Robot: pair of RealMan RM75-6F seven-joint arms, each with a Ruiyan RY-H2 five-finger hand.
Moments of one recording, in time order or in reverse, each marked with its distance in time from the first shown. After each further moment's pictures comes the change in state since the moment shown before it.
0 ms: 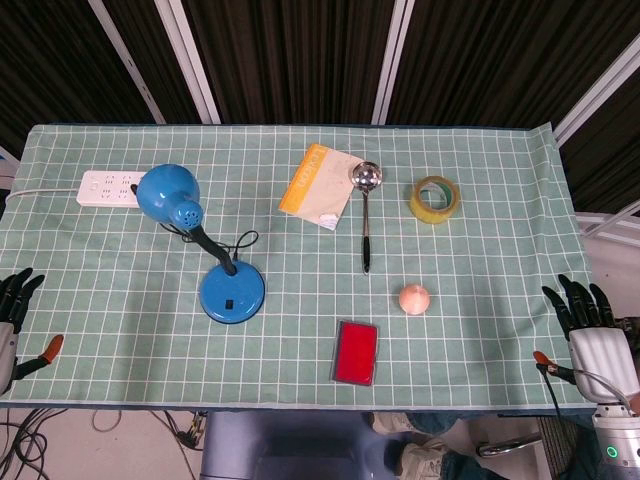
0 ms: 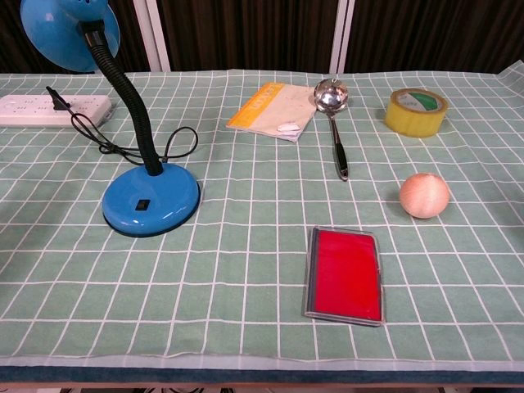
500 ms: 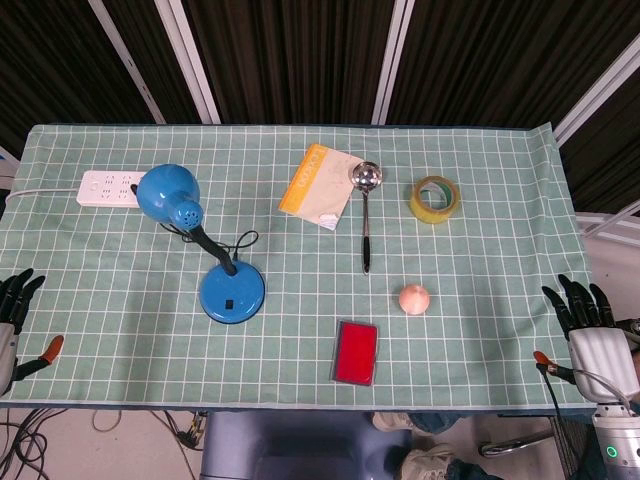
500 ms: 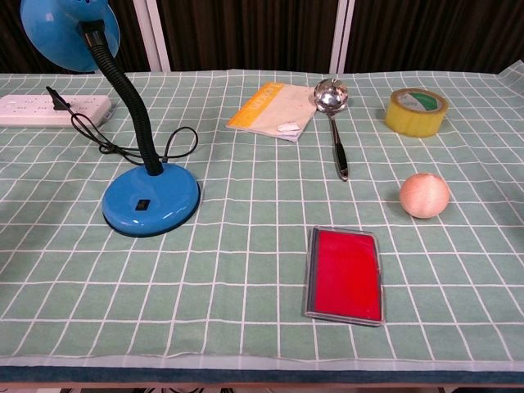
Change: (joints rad) left arm 0.001 0.001 0.000 -0.001 0.001 0.000 0.002; right arm 0.000 0.000 0.001 -0.001 0.004 -0.002 -0.005
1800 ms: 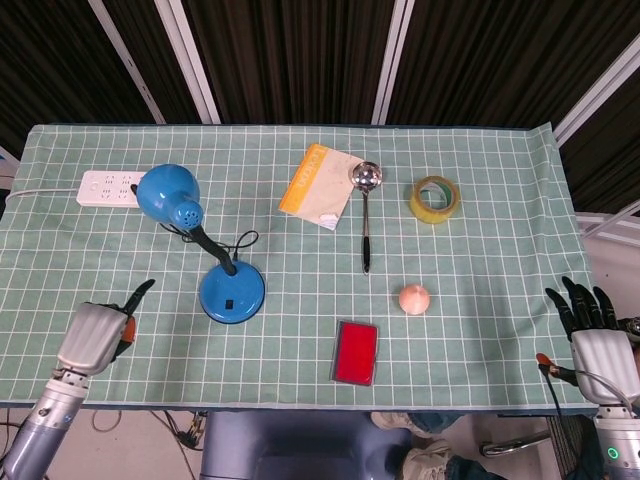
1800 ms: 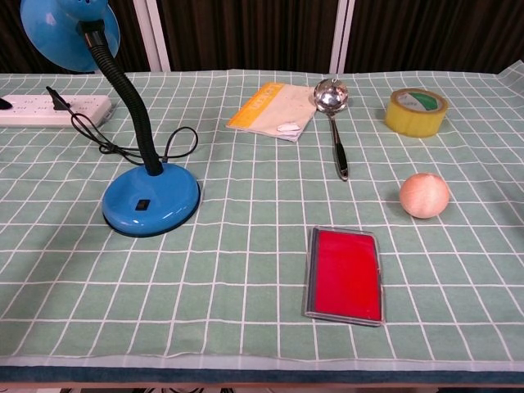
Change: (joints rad) left arm -0.183 -0.198 -0.016 0.039 0.071 -0.240 0.382; right arm -0.008 0.008 -0.002 -0.020 0.023 -0.011 -0.017
